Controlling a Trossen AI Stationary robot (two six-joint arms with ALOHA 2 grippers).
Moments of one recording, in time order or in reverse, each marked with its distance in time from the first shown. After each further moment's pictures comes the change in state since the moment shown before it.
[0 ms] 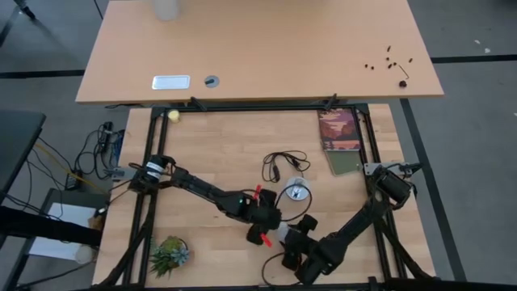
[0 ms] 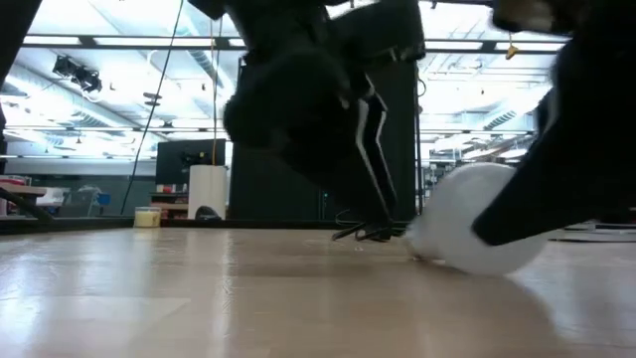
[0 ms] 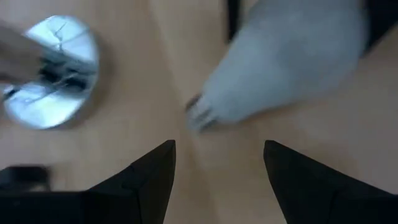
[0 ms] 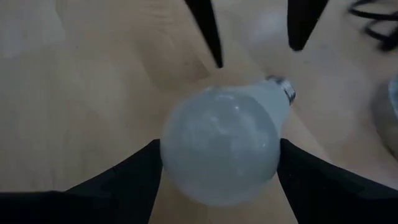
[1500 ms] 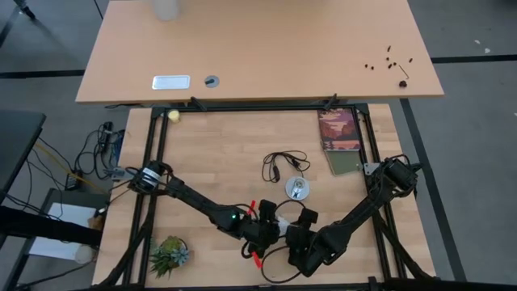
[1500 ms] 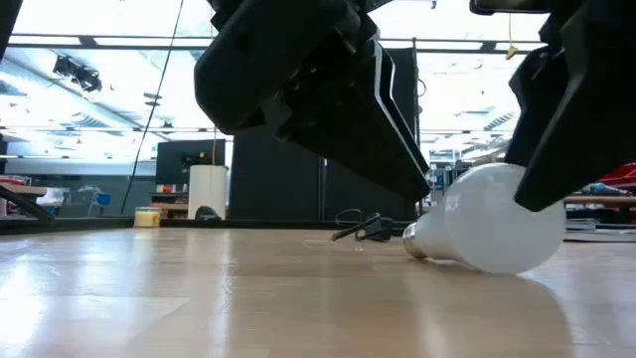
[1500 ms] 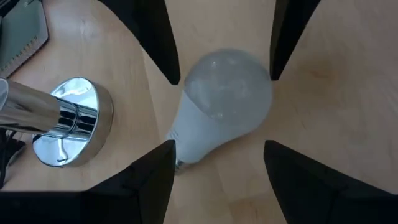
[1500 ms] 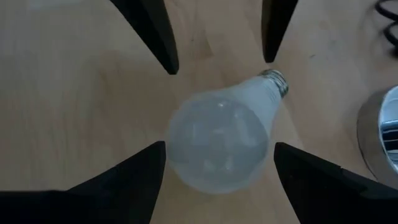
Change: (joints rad) left arm -0.112 -0.003 -0.033 0.178 -0.167 -0.007; right arm -0.056 -0.138 -0.031 -0.058 -0.189 -0.212
